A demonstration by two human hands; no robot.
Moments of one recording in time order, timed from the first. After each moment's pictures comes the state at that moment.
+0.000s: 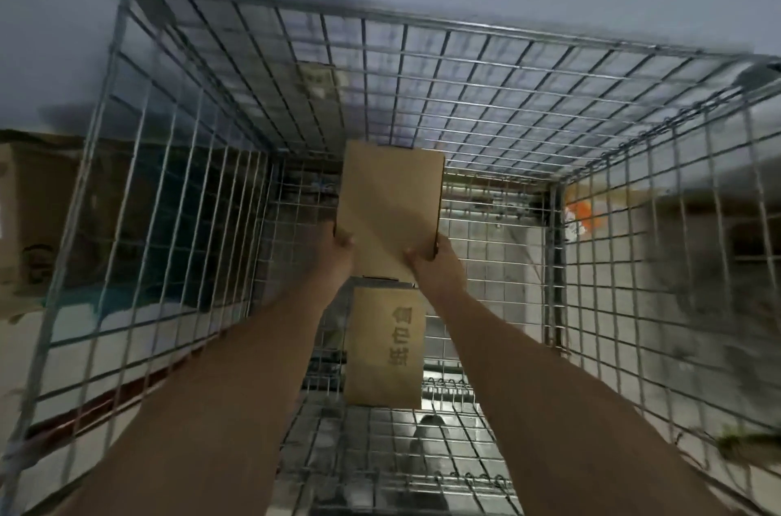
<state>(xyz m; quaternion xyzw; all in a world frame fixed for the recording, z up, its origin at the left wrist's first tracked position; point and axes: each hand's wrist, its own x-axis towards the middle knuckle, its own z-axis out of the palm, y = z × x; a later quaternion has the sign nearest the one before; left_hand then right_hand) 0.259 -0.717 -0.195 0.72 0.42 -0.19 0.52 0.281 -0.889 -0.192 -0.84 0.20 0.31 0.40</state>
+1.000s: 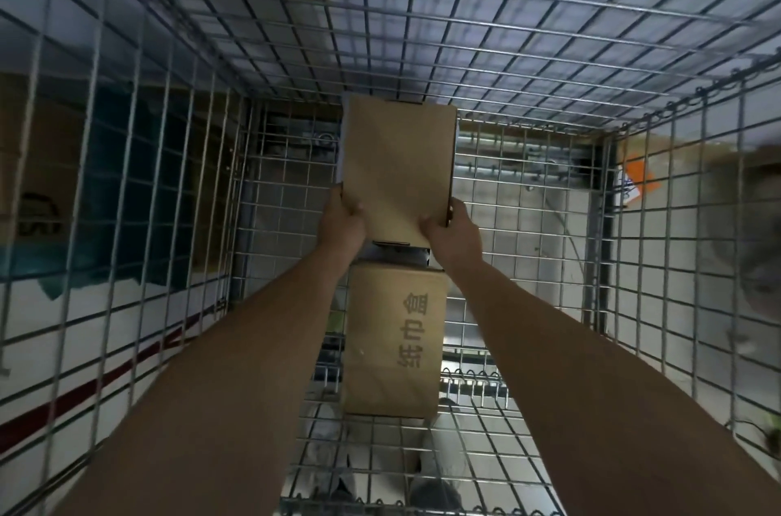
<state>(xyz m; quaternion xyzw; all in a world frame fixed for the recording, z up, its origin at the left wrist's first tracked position) 0.274 -0.727 -0.344 0.72 0.42 -0.18 0.52 0.303 -0.902 -0.337 -0.84 0.19 0.31 0.40</state>
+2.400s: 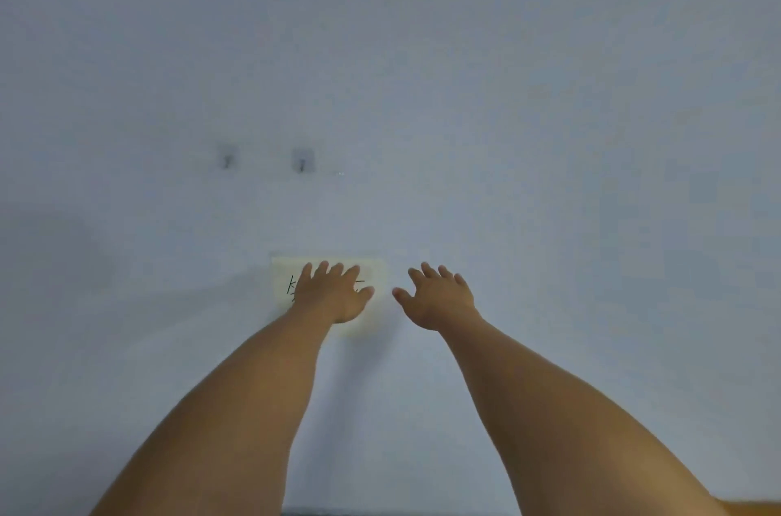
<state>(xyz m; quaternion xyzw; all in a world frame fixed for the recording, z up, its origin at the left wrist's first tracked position) 0.275 -0.756 0.671 0.99 0.08 0.10 -0.02 0.306 -0.949 0.665 -0.98 -0.16 -0.13 0.04</state>
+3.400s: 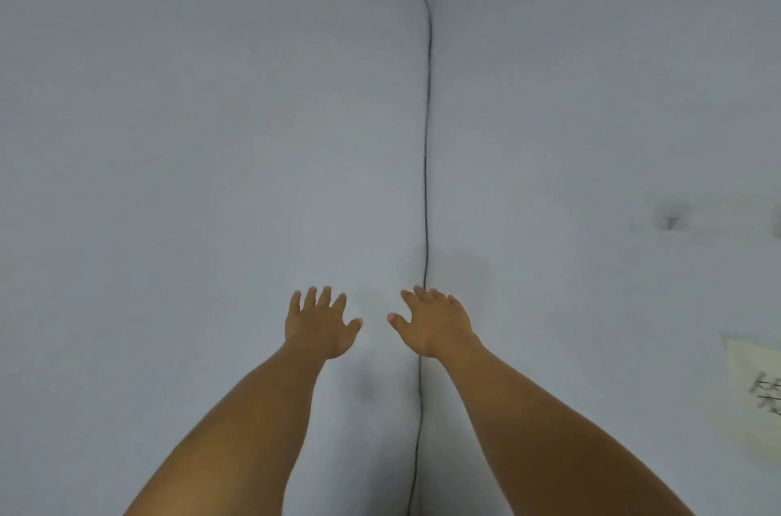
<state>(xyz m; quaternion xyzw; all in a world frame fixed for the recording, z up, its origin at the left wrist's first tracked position) -0.210 -0.371 0.691 0.82 0.55 0.11 -0.11 -0.029 -0.465 0.706 -0.77 -0.62 -0.12 0.11</state>
